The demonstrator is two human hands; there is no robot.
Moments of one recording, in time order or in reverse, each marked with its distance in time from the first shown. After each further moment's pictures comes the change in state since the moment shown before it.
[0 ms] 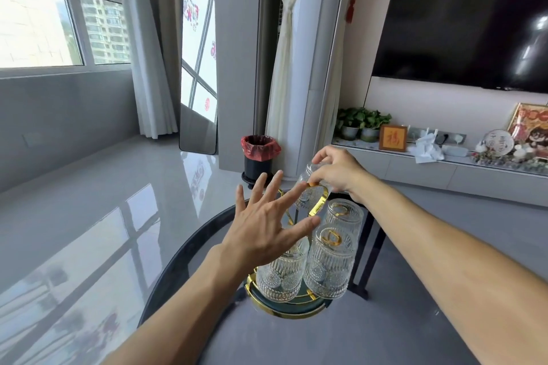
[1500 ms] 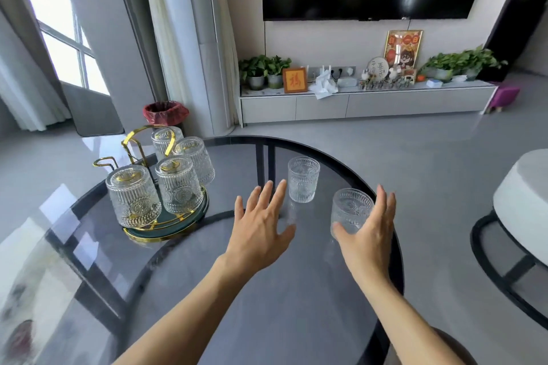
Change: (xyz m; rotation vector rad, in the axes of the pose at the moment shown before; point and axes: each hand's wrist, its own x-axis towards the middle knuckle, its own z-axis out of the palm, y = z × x) left_hand -0.093 0.235 0.141 -0.015 -0.167 0.174; right_hand -0.306 0.274 -0.104 -0.037 0.772 0.237
